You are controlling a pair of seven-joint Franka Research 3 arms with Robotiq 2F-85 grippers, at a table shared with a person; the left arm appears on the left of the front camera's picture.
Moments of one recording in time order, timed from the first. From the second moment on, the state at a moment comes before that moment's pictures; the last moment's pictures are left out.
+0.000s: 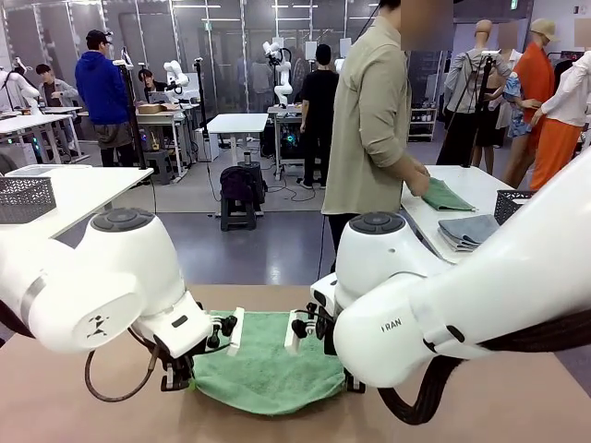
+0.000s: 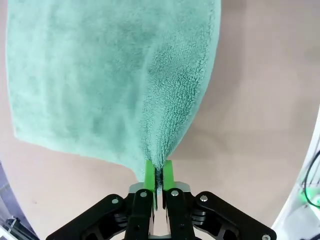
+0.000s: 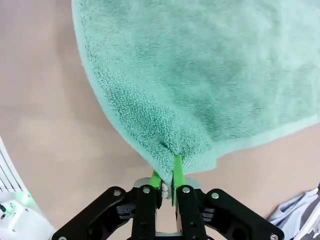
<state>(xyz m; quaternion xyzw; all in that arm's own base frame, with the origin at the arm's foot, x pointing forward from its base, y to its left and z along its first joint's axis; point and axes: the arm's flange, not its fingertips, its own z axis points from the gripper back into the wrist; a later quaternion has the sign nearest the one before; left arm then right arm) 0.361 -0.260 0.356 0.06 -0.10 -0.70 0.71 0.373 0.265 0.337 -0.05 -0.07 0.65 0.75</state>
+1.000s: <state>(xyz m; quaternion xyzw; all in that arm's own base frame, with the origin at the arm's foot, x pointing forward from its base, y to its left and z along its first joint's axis) 0.443 -0.271 0.414 0.09 -0.09 -0.67 0.73 0.451 0.276 0.378 -0.06 -0.10 0.64 0.76</state>
